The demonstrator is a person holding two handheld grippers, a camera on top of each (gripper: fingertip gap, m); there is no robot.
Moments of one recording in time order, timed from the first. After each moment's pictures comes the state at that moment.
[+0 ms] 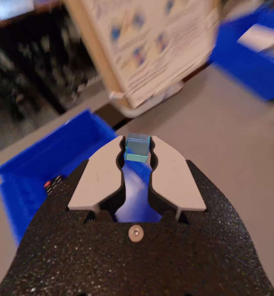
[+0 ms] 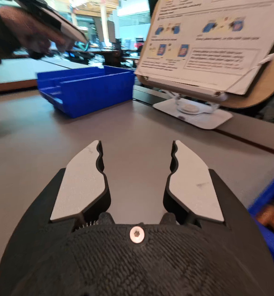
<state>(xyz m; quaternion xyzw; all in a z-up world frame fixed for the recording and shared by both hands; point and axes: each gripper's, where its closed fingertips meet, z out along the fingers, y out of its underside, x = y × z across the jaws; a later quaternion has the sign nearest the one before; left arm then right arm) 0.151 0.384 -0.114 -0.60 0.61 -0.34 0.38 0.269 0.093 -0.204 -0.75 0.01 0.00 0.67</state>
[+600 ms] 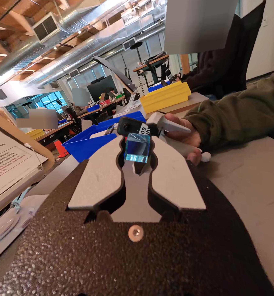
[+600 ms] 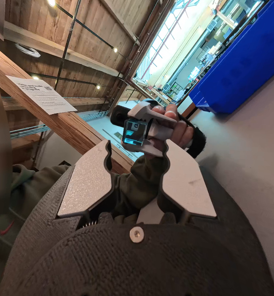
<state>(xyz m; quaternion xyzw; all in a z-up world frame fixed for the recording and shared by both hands) 0.162 0.081 -0.154 -0.17 0.65 -0.61 0.43 0.149 0.087 -0.166 -0.56 0.07 0.62 0.54</state>
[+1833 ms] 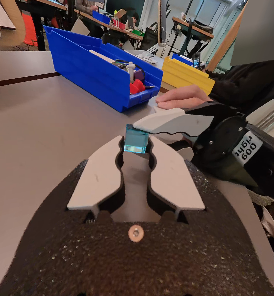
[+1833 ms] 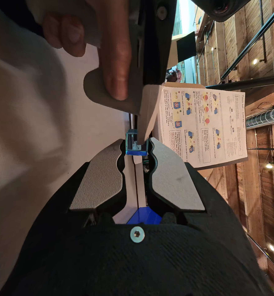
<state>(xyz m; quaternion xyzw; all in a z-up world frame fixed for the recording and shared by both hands) 0.202 0.096 -0.213 -0.47 0.60 -0.61 0.21 0.204 0.109 -0.212 -0.64 -0.40 -0.48 0.45</state>
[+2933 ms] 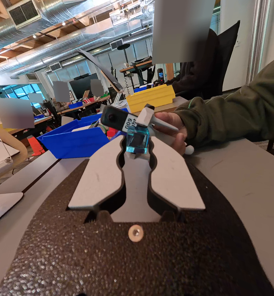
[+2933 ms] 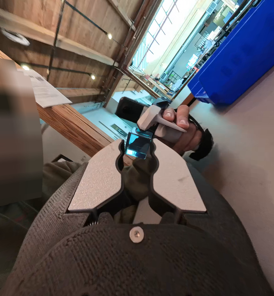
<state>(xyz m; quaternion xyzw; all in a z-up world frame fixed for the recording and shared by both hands) 0.158 0.076 -0.174 -0.18 0.65 -0.64 0.37 0.146 0.085 -0.169 -0.59 0.05 0.61 0.52</state>
